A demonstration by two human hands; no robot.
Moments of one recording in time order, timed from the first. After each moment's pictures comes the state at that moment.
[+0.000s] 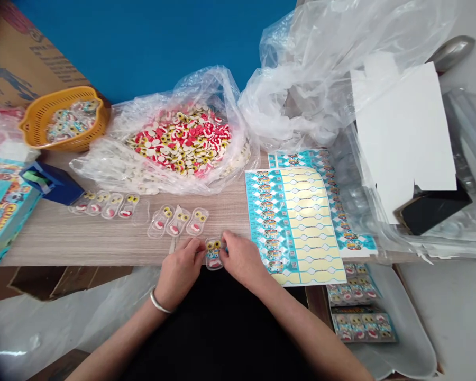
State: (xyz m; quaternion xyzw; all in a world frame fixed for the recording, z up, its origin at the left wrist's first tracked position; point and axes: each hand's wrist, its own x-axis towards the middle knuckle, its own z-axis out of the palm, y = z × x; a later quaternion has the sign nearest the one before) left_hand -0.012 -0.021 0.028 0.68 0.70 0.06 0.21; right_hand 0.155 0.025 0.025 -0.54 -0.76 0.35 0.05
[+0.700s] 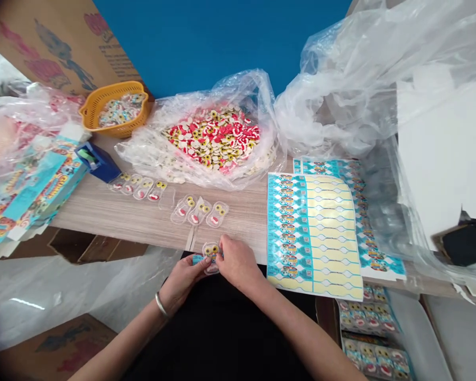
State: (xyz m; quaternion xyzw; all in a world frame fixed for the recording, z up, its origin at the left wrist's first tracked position) left_hand -0.025 -0.080 0.007 0.04 0.61 0.43 0.66; right_hand 0.115 0.004 0.016 -0.51 -0.78 0.36 0.01
